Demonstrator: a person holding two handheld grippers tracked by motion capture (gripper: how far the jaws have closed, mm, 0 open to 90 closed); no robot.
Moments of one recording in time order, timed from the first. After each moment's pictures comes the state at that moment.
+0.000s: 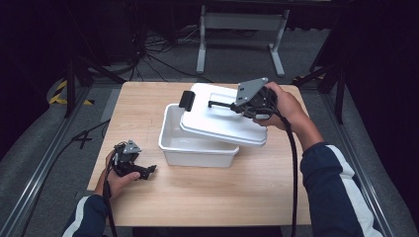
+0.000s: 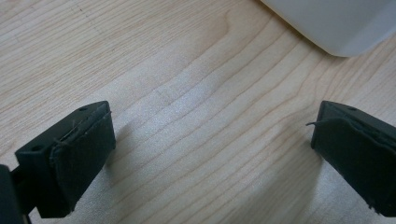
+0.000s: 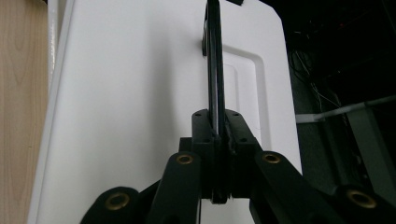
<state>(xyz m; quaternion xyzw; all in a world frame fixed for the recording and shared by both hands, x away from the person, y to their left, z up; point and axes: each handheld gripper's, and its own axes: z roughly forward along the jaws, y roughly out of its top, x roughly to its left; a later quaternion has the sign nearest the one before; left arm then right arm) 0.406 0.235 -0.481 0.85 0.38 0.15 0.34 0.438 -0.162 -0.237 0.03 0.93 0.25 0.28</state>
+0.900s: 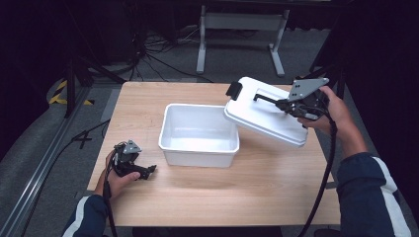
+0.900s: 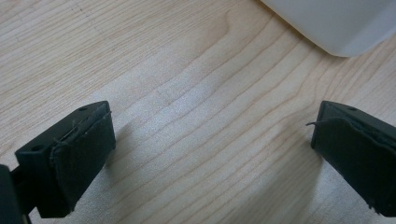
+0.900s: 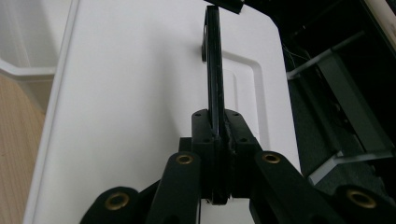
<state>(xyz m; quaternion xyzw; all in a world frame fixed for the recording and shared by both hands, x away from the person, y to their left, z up) 0.406 0.235 -0.481 0.85 0.38 0.15 0.34 0.435 -0.280 -0.240 0.14 0.91 0.26 0.30</state>
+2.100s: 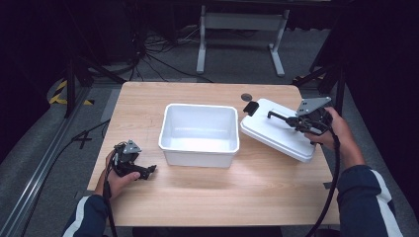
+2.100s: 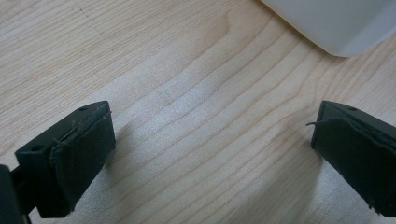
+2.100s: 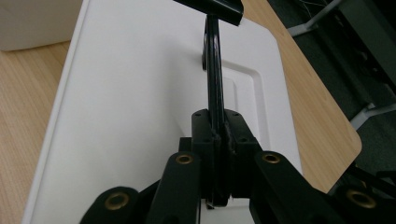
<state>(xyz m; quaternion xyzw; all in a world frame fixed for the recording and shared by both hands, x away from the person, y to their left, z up) 0.406 0.235 -0.481 0.85 0.38 0.15 0.34 0.448 -0.329 -0.317 0.21 0.91 0.24 0.26</state>
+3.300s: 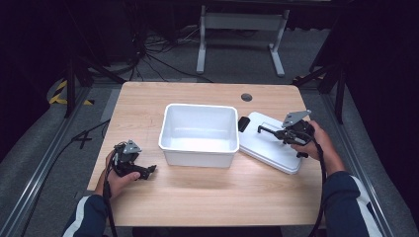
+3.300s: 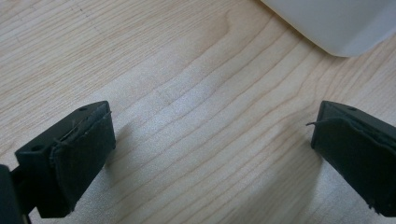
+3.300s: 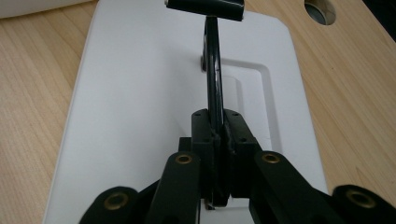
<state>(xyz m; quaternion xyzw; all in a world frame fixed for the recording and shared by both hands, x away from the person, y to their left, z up) 0.406 0.235 -0.481 0.85 0.38 0.15 0.34 0.461 -0.319 -0.384 0.24 0.92 0.24 0.21</state>
